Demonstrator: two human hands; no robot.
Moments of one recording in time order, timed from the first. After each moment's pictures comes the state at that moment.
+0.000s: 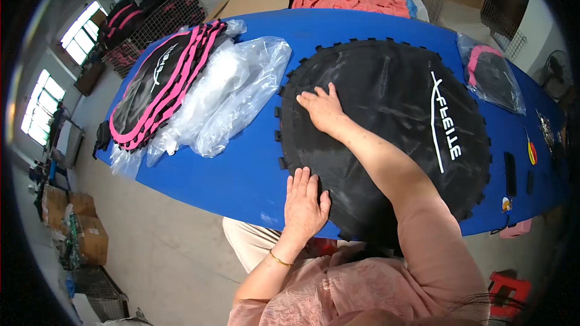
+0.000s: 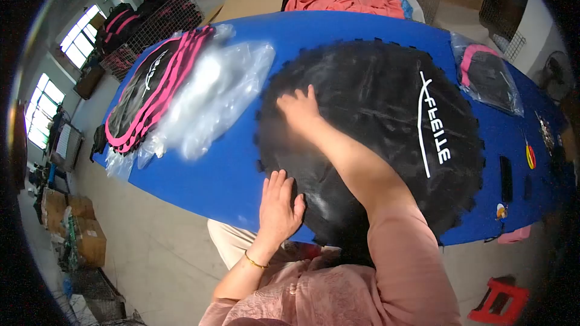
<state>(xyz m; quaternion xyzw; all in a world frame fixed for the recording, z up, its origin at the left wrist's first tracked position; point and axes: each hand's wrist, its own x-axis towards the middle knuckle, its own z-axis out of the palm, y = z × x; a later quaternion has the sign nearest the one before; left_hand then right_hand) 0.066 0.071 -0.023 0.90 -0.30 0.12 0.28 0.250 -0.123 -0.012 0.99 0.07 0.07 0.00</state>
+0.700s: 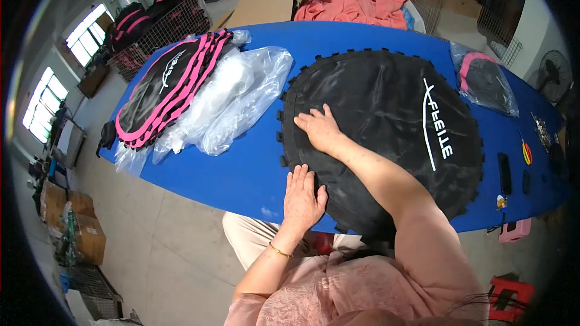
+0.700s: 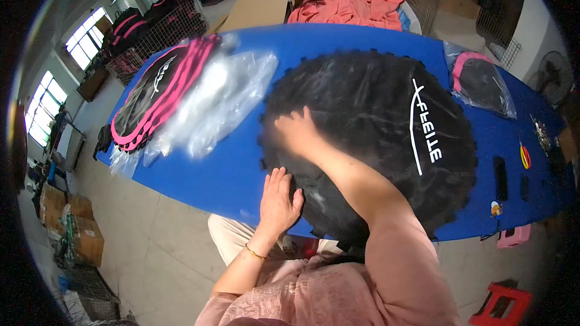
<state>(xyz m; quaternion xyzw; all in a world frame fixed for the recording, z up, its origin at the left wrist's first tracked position) 0.068 0.071 -0.033 0.90 -0.29 0.13 0.29 0.207 -0.103 -0.018 0.99 0.10 0.08 0.00</state>
